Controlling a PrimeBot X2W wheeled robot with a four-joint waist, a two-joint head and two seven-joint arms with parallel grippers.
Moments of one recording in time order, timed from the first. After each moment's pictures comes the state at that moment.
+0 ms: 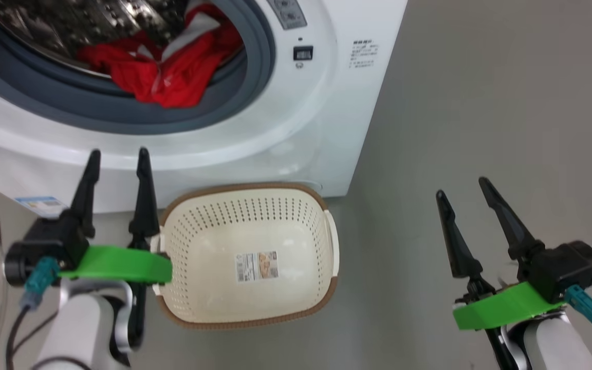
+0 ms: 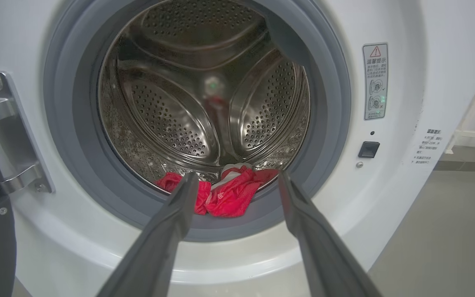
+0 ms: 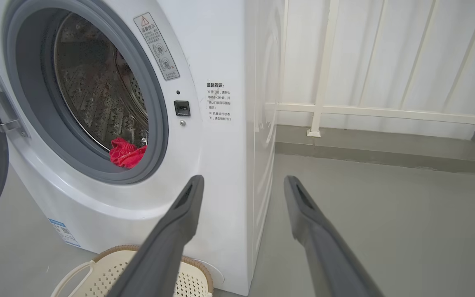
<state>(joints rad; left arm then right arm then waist) -0.41 0.11 -0.10 0.25 -0.30 0.08 -0.25 -0.13 -0.04 0.05 0.08 0.17 0.12 -0.26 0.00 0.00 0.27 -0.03</state>
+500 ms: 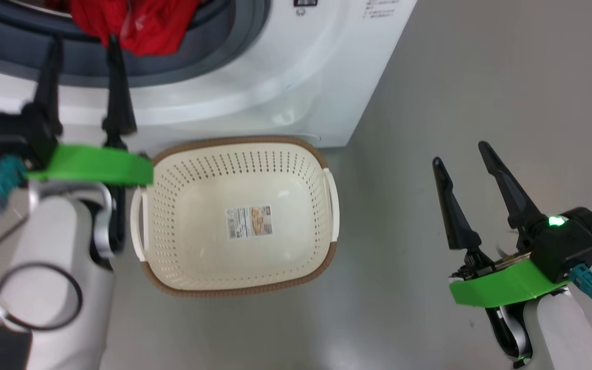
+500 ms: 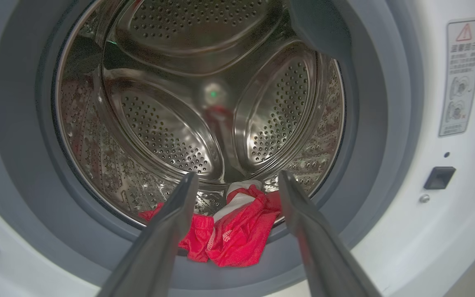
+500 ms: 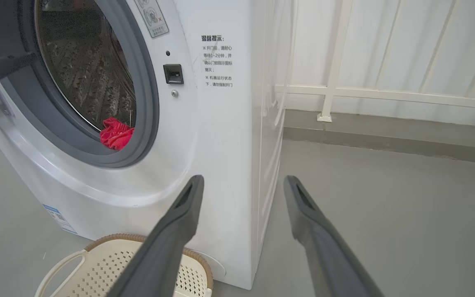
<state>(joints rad) -0.71 0.11 -0.10 0.37 -0.26 0.08 -0.25 -0.21 -0.05 0.07 0.05 0.15 0.12 -0.26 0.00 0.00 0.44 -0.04</state>
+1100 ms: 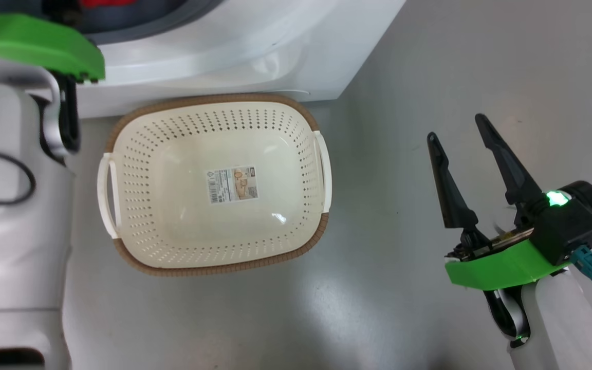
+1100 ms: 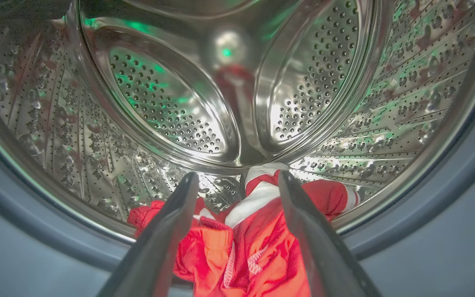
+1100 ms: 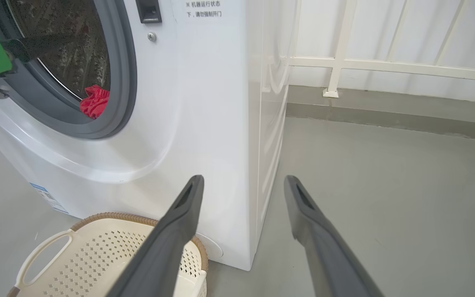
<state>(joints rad) -1.09 0.12 -0.05 0.70 -0.23 0.04 -0.26 -0.28 -0.05 0.09 0.03 0.15 0.12 -0.26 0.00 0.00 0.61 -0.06</state>
